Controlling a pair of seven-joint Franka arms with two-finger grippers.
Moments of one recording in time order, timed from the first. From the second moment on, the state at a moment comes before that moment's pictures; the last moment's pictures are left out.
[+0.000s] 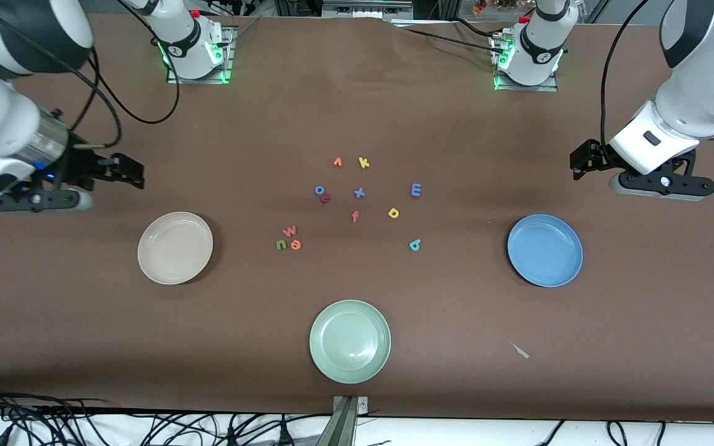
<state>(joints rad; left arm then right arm) -0.05 0.06 -0.11 -1.67 0.06 1.69 -0.05 0.18 0.19 0.00 -1.53 0.03 1.68 0.14</state>
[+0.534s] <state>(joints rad) -0.05 0.06 -0.12 -1.66 0.06 1.69 -0.05 0.21 0.30 0.10 -1.71 0.03 2.00 0.34</state>
